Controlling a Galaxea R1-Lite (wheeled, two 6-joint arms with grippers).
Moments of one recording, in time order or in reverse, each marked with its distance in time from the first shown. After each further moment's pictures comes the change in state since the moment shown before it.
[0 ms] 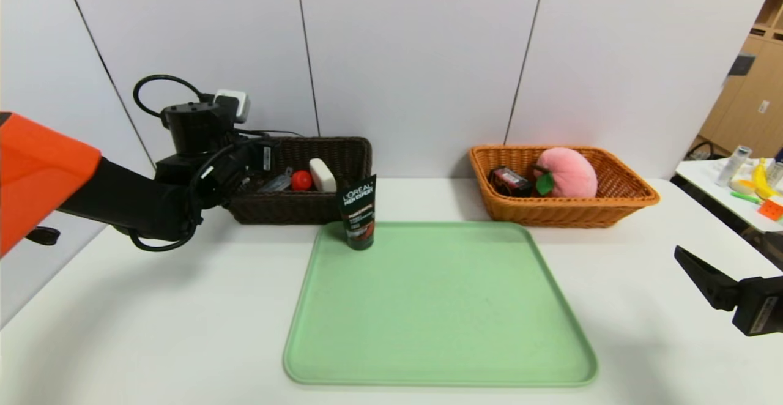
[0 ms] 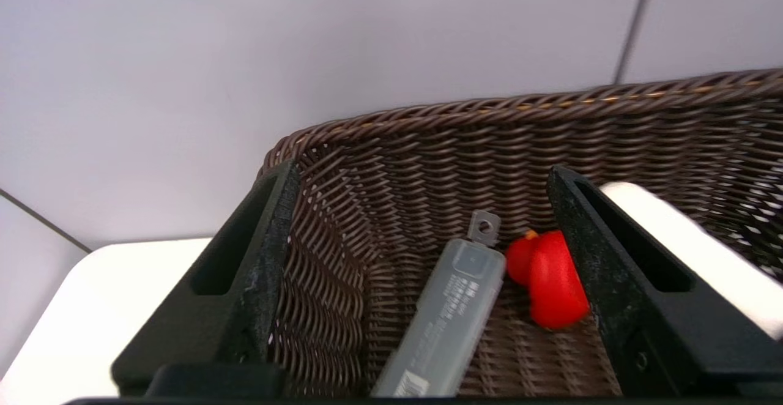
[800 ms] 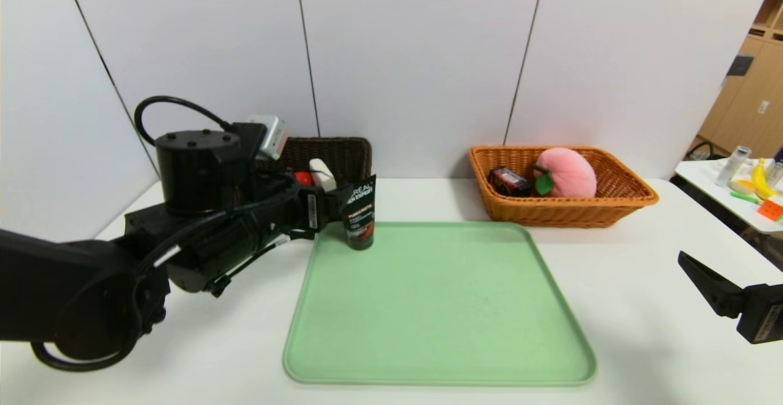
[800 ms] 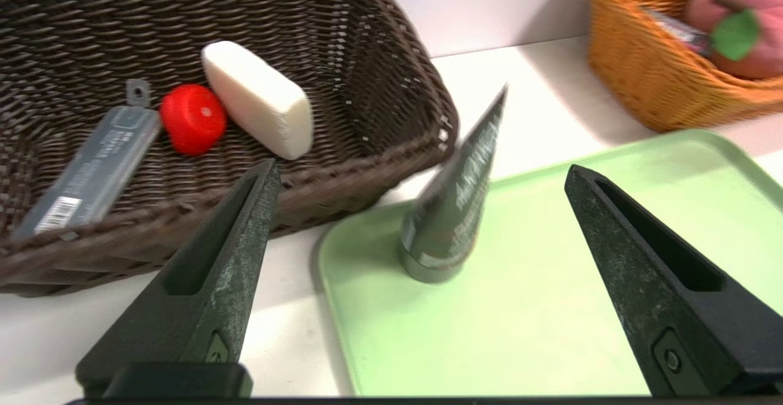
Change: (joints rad) left arm -0.363 -0.328 0.452 -0.060 -0.061 -0.236; right arm 0.000 -0.026 0.021 0.003 0.000 -0.001
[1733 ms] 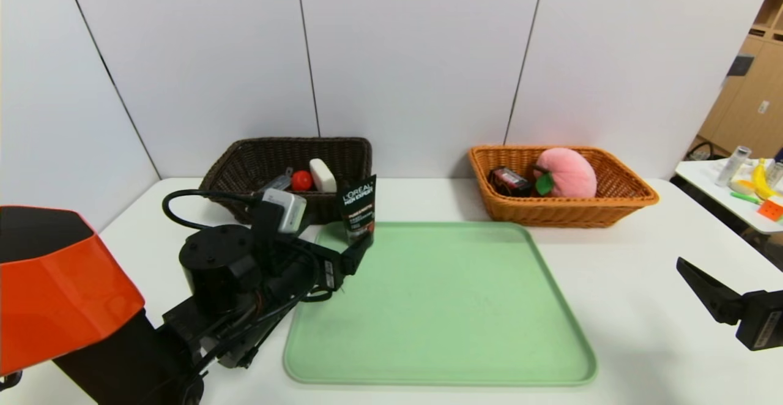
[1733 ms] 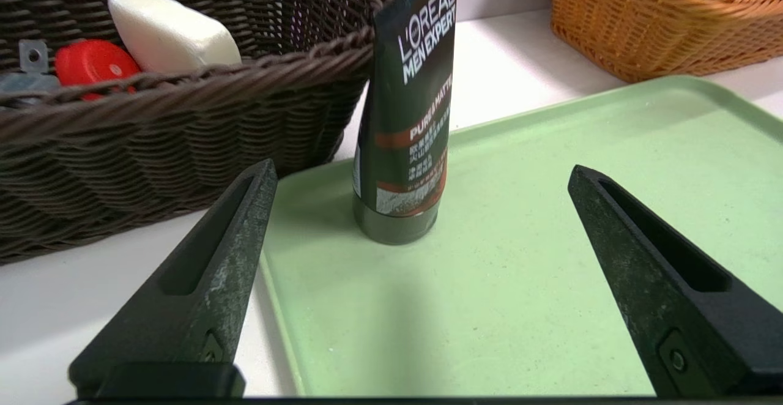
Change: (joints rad) left arm -0.049 0.277 0.285 -0.660 -0.021 0.043; right arm 0.000 -0.002 0.013 0.003 0.004 0.003
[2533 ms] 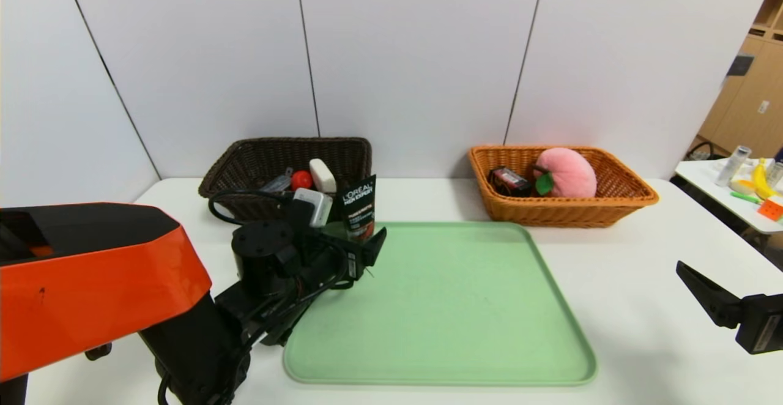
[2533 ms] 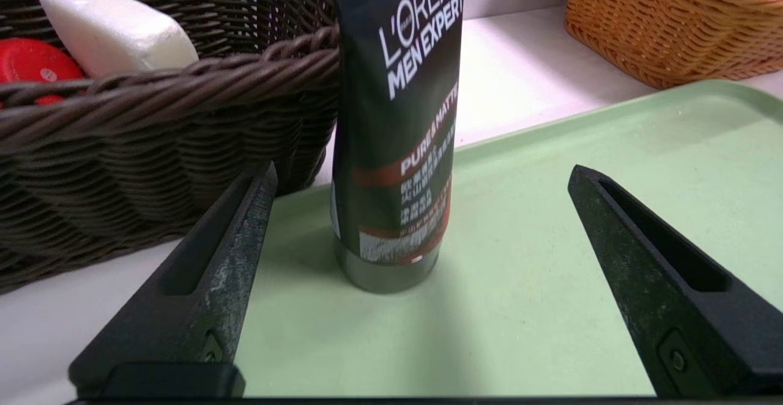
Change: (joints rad) left arm 0.002 0.145 -0.160 0.000 0.000 0.002; right arm 0.000 -0.001 0.012 -0.001 0.000 0.002
